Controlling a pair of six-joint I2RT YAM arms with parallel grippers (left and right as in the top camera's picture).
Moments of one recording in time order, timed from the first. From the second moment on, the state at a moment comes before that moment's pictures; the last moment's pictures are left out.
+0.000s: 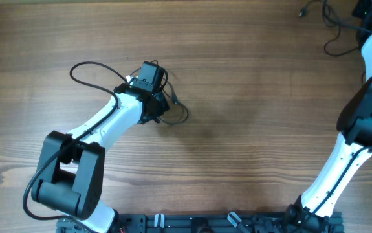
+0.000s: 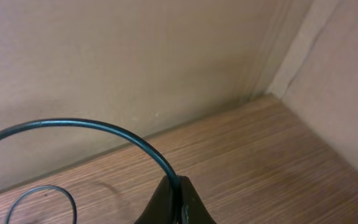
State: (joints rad) left arm -0.37 1.75 1.05 -0.57 -0.02 -0.78; right arm -0.40 2.40 2.02 -0.03 0.06 -0.01
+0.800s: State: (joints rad) left arm -0.41 1.76 1.04 -0.14 0.27 -0.81; right arm -0.52 2.17 2.03 -0.66 -0.27 0.17
